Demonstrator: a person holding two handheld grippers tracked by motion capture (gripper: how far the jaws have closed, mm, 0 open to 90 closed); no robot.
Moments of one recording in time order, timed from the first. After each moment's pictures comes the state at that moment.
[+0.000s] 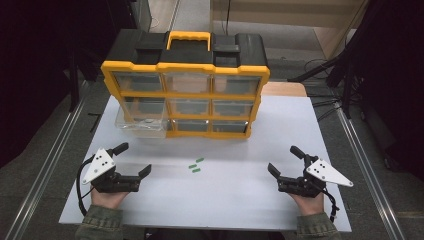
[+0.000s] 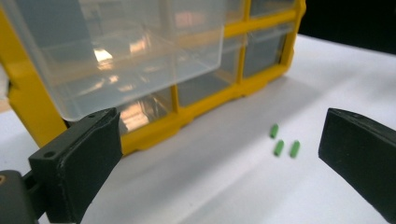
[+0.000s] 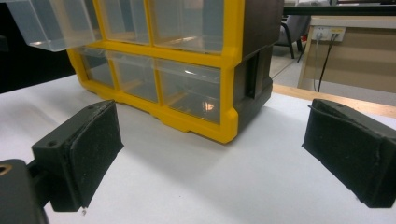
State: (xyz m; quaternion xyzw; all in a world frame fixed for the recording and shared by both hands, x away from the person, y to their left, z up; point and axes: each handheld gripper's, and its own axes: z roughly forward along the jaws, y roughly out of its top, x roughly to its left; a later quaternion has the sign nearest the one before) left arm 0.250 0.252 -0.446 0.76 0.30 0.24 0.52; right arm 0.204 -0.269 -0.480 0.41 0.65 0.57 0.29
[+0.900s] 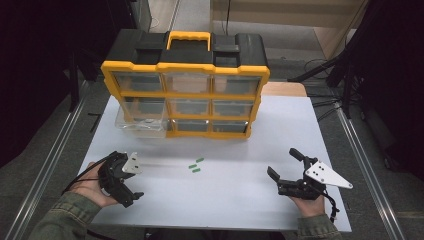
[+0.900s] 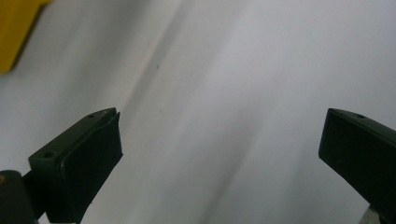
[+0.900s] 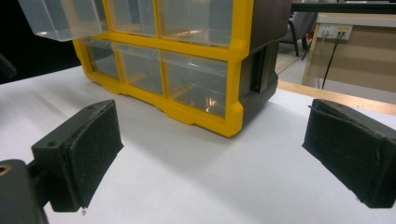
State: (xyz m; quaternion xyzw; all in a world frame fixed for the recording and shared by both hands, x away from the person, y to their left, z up) left arm 0.271 0.234 -0.436 0.97 0.18 0.10 0.12; right arm 0.199 -0.268 -0.482 0.40 0.66 0.57 0.29
